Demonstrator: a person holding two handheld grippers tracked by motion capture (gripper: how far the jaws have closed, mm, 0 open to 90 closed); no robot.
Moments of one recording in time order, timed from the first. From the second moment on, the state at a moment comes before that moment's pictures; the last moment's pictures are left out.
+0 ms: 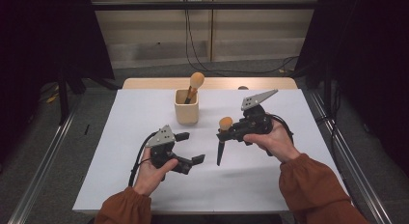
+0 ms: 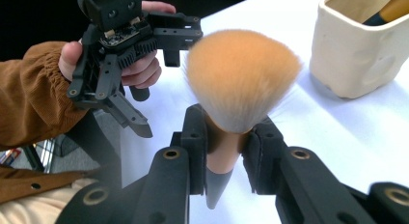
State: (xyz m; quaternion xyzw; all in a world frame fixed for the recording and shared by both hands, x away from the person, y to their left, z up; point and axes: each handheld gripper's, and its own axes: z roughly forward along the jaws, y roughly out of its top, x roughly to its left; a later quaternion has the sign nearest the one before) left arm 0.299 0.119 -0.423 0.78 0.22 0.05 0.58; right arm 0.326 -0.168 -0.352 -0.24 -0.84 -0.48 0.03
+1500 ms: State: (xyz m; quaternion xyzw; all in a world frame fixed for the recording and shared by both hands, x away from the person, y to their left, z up) left arm 0.306 0.065 -0.424 0.79 0.18 0.00 0.58; right arm 0.324 -0.156 -0.355 -0.22 -0.86 -0.46 0.03
